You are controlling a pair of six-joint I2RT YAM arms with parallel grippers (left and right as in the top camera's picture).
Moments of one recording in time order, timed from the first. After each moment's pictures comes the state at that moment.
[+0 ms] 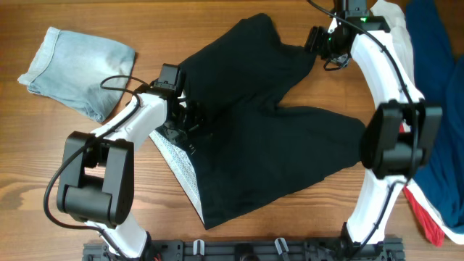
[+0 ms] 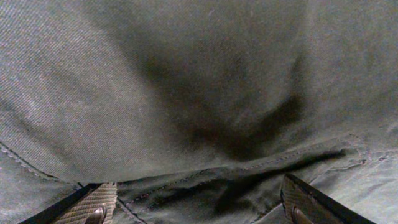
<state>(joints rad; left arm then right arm) -0.24 1.86 1.11 -0.67 0.30 -0.68 0.03 2.19 1.85 -0.81 -0.13 0.36</state>
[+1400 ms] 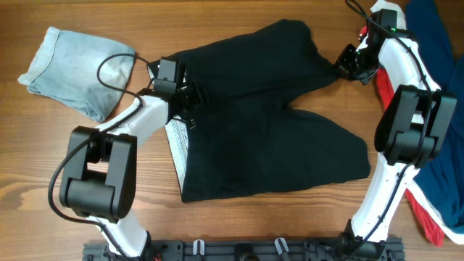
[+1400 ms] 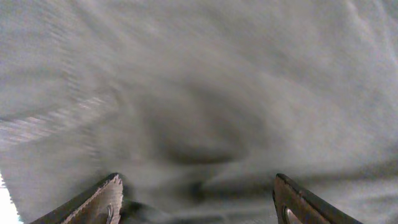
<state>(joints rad) -0.22 1.89 1.08 -0.23 0.13 -0.57 -0.17 2.31 1.84 -0.90 -0.25 0.44</state>
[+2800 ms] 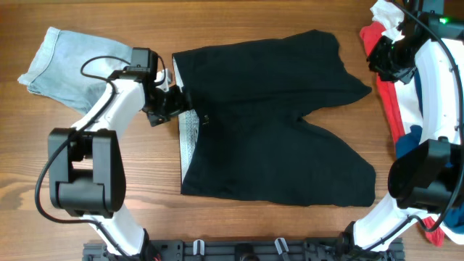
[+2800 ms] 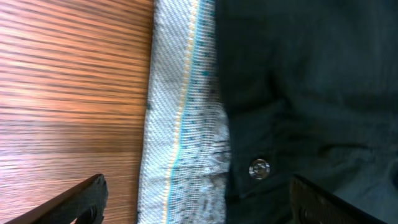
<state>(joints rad) -0.09 1.90 1.24 -0.72 0.36 -0.38 -0.19 1.91 1.84 -1.24 -0.02 0.38</state>
